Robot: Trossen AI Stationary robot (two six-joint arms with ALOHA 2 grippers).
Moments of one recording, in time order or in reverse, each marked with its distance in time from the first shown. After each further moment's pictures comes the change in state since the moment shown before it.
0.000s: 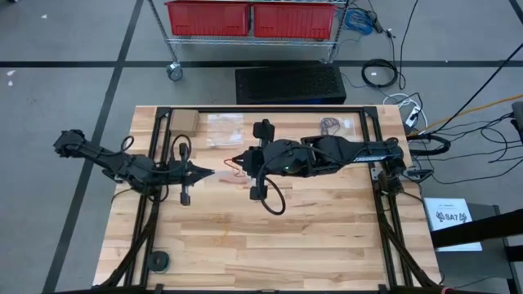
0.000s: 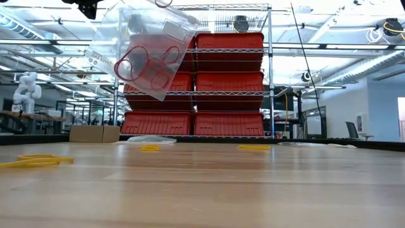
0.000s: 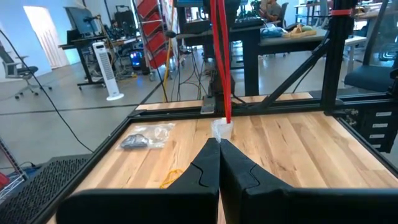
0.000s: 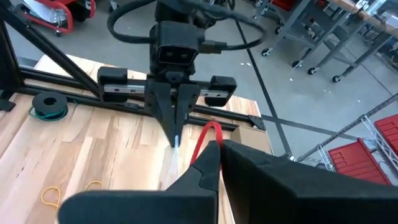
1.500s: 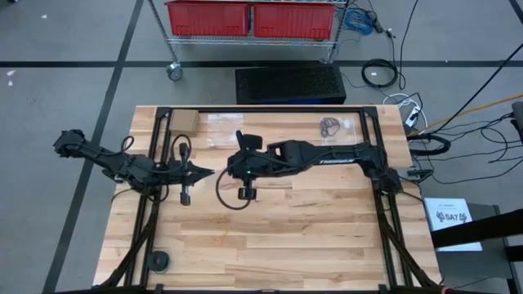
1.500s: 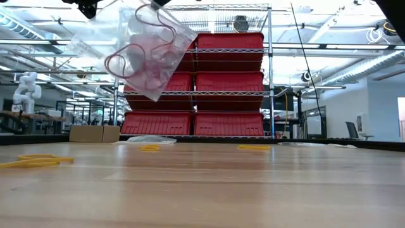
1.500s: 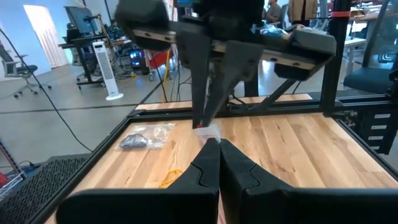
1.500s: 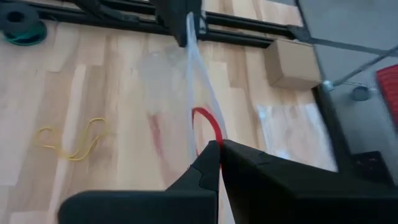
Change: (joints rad) left arm 0.000 0.000 0.000 0.002 0.000 -0.008; right arm -0.083 0.185 0.000 -0.161 -0.094 0.165
